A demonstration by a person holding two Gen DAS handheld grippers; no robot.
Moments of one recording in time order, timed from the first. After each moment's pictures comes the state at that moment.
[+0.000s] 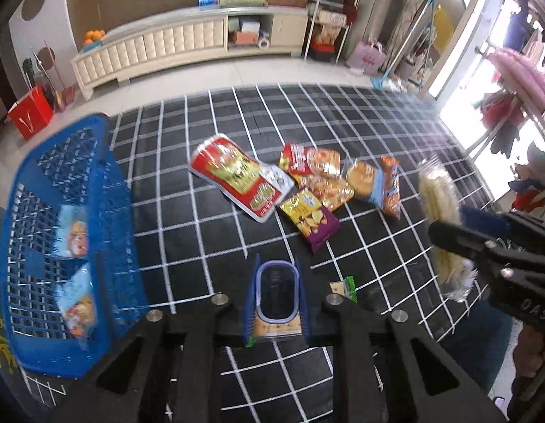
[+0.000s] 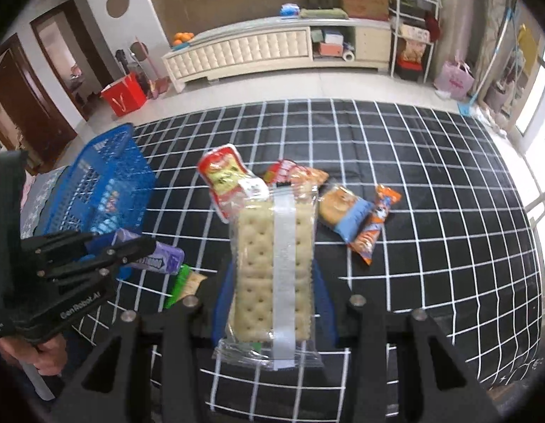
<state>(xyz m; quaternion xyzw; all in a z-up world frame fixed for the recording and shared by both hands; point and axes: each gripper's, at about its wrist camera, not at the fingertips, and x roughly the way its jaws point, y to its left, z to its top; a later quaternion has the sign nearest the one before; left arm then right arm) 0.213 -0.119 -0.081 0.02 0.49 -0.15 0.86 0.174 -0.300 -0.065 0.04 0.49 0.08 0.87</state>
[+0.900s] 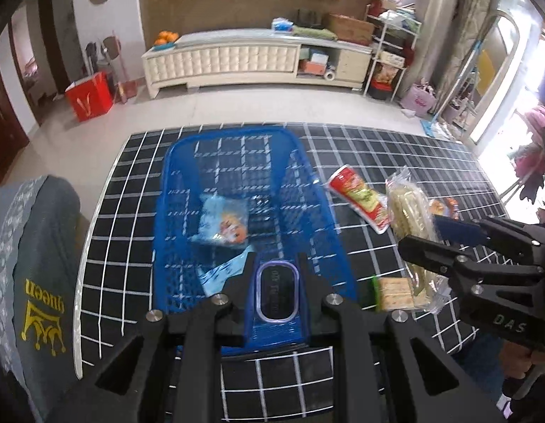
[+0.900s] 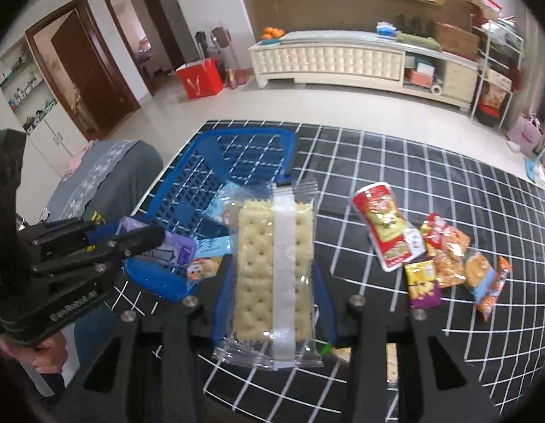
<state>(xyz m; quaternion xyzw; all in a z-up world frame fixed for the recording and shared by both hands) 0.183 0.064 -0.040 -0.02 0.46 -0.05 0.89 0.206 -0.118 -0.046 0.00 0.47 0.22 0.86</state>
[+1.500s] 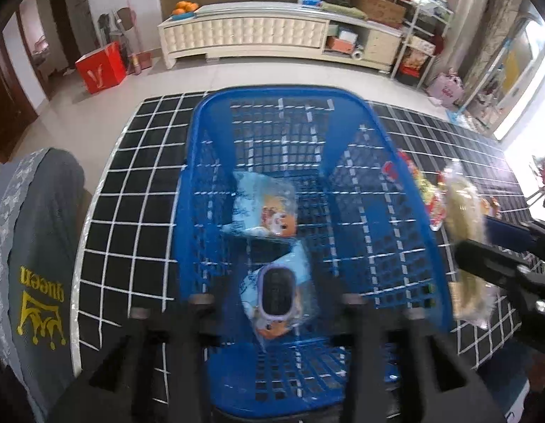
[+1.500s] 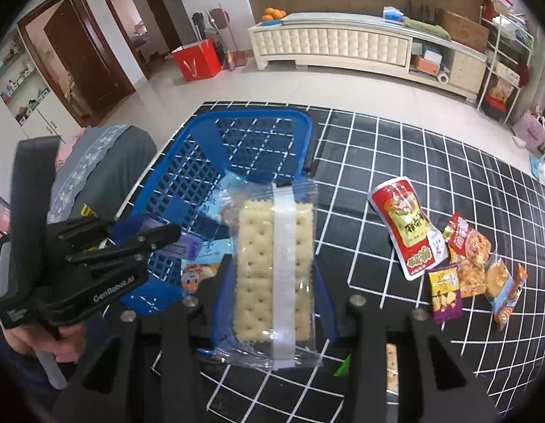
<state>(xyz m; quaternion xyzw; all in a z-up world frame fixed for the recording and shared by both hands) 0.228 0.104 -0.092 -0.02 0.50 -0.01 0.86 0.227 -0.083 -0.069 -0.01 0.50 0.21 0.84</state>
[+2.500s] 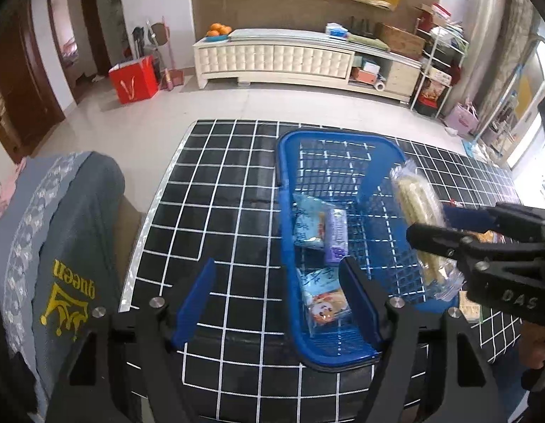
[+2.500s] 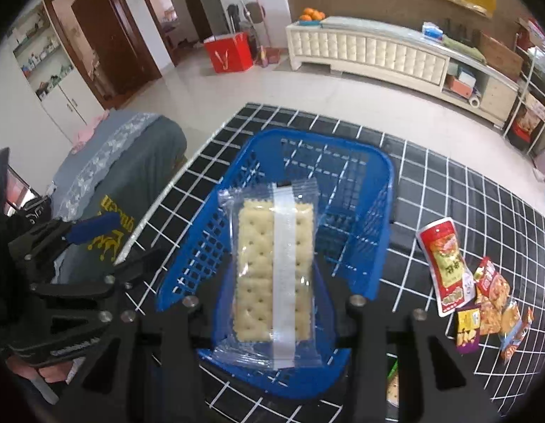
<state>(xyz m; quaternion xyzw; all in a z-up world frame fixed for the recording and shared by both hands) 0.183 0.165 -0.042 -0.04 0.46 0.04 0.89 0.244 -0.006 -0.053 -0.05 0.50 0.26 0.83</state>
